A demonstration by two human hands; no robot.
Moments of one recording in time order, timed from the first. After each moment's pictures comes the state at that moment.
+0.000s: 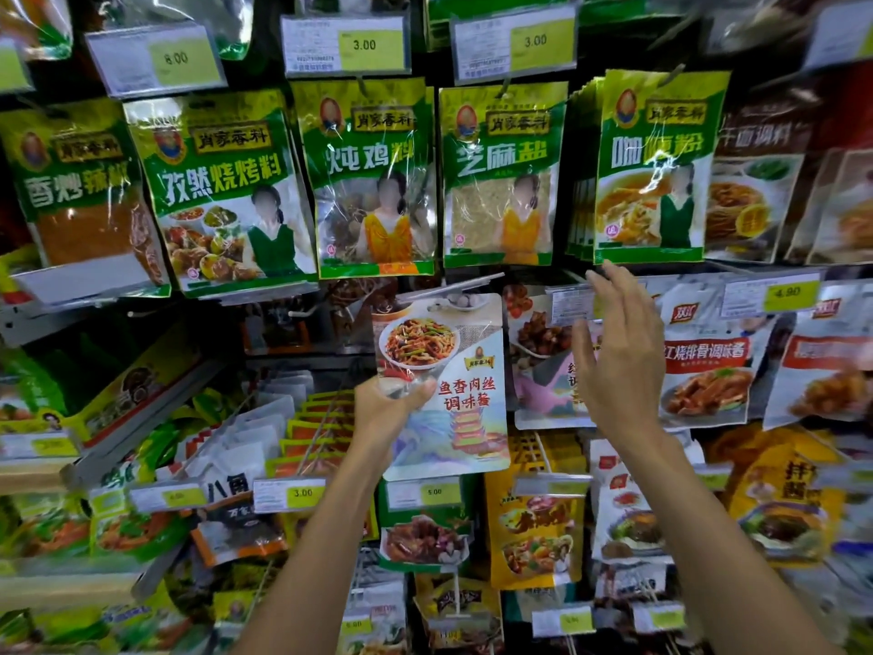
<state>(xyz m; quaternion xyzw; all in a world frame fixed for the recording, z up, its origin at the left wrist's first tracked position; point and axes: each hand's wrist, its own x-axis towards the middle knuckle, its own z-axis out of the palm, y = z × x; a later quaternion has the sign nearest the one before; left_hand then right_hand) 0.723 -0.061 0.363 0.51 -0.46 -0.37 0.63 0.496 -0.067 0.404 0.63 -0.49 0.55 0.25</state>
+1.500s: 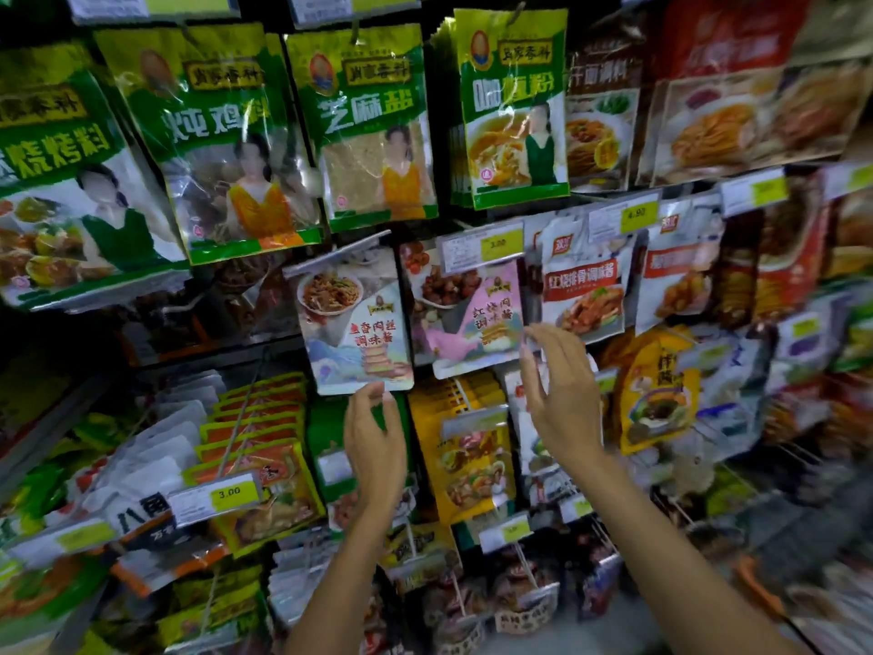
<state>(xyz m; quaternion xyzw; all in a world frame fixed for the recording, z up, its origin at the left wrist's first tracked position) 0.658 -0.036 0.283 0.56 -0.57 -0.15 0.58 0.468 -0.005 0.321 0.61 -0.55 0.55 0.10</state>
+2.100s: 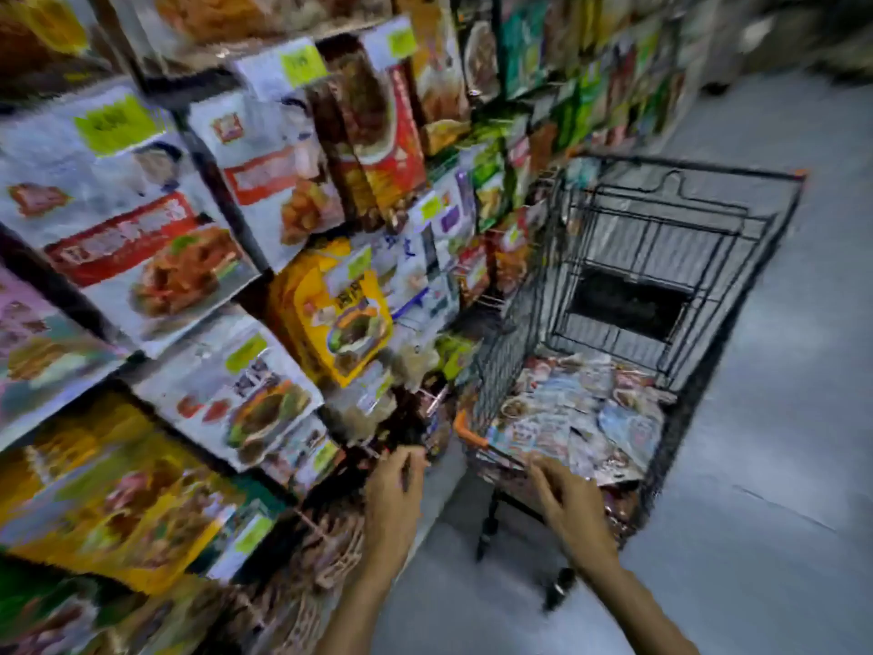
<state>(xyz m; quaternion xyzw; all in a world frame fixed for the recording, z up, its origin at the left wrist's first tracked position) 0.372 0.080 0.136 0.38 -0.80 -0.39 0.26 0.247 0.246 0.111 0.27 -0.85 0.45 -0.11</state>
